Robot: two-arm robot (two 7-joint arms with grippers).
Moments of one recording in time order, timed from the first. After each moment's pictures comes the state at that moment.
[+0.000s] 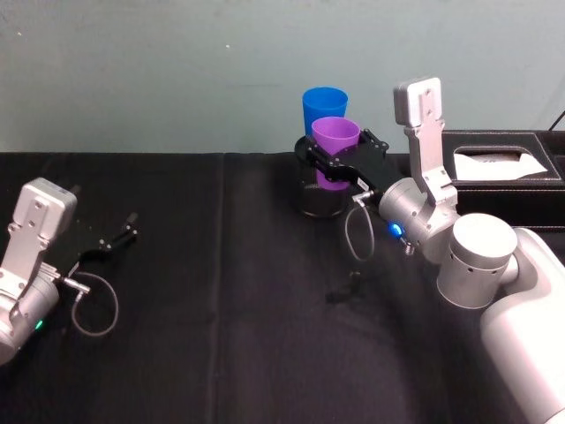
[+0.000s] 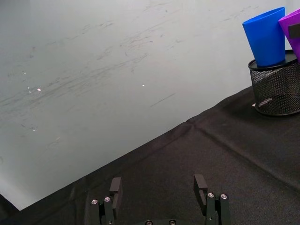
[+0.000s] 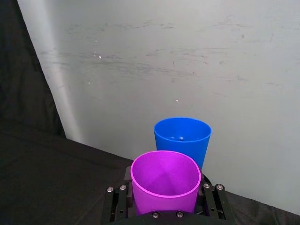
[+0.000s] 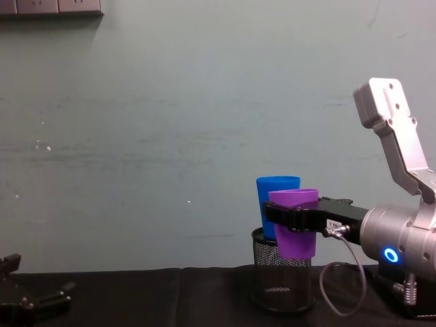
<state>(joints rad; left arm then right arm) -0.20 0.60 0.45 -1.41 -0.25 -0.12 0.03 0.49 0.11 -0.30 -1.14 0.20 0.02 0.26</state>
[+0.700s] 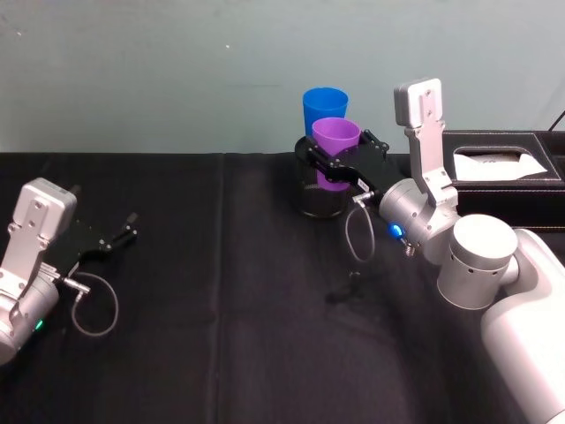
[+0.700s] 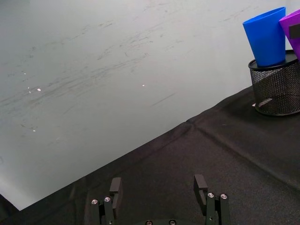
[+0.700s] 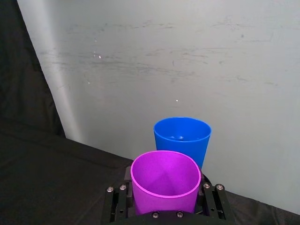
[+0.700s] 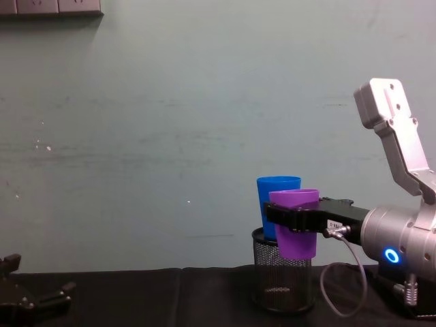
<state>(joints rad) -0.20 0.60 0.45 -1.41 -0.25 -0.12 0.03 0.49 0.12 -0.30 -1.14 0.20 0.02 0.26</state>
